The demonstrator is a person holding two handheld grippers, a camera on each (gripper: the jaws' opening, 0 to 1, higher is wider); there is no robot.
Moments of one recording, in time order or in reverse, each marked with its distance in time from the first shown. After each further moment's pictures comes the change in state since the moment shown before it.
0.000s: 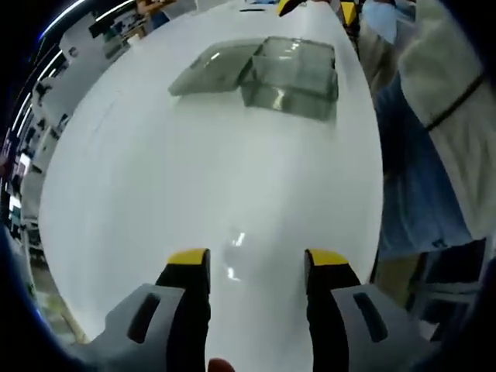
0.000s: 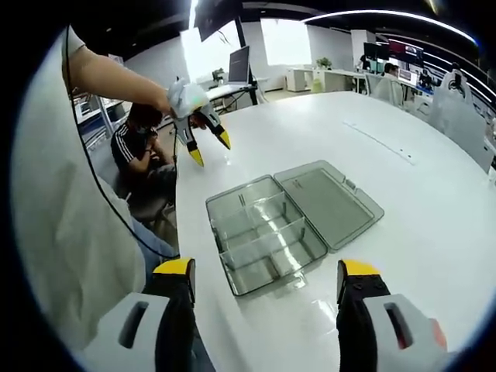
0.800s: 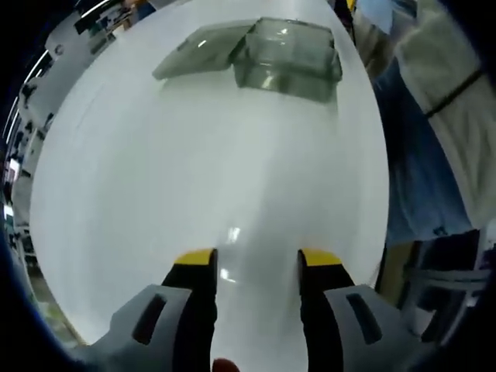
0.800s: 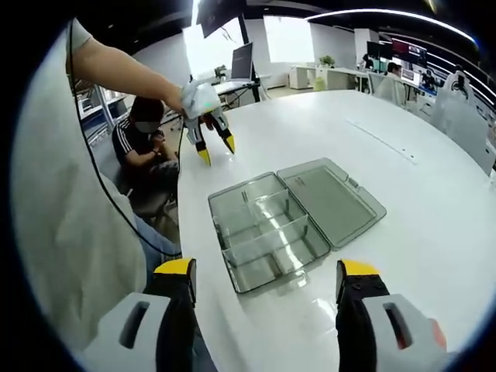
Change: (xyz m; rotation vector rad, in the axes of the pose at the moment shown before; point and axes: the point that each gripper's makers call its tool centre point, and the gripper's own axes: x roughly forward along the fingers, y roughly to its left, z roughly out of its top) left arm 0.018 0.001 -0.009 0.023 0.061 -0.070; right arm 0.001 0.003 -0.002 -0.012 0.015 0.009
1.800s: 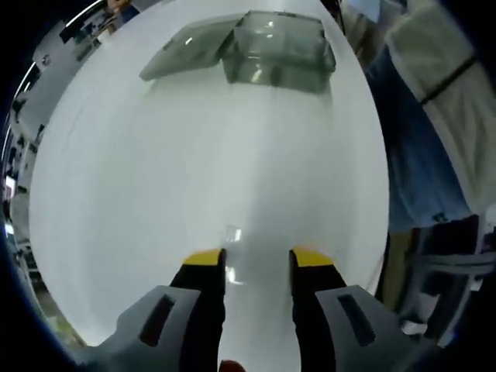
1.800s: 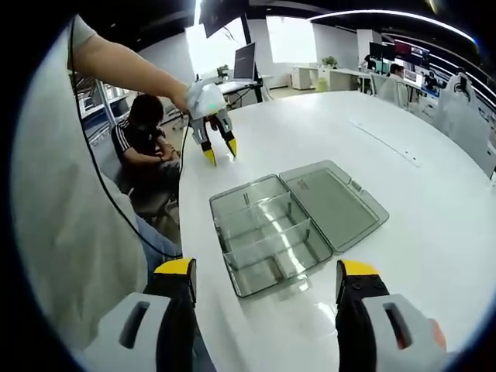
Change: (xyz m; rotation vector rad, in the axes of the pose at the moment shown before) left arm 0.002 0.001 -0.001 0.063 0.030 -0.028; right arm 0.003 0.001 0.003 -0.011 0.001 0.008
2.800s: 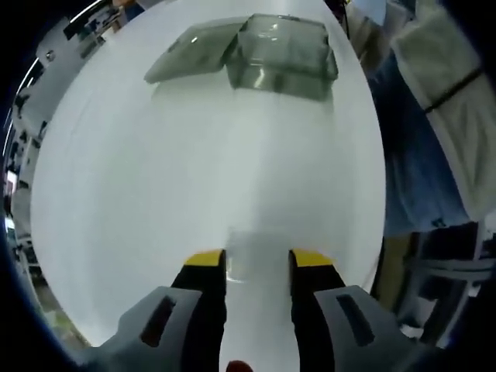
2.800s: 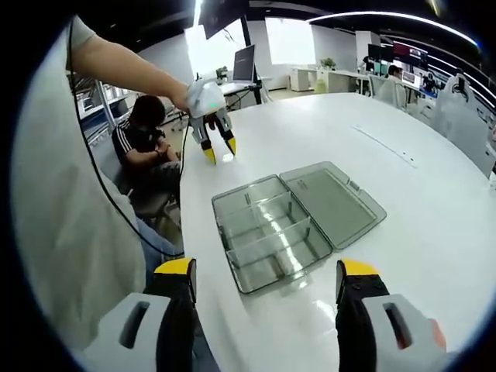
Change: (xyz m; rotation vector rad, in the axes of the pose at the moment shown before) left arm -0.009 -0.001 0.007 -0.019 0.004 0.014; right arm -0.007 0.004 -0.001 0.001 -0.011 -0.011
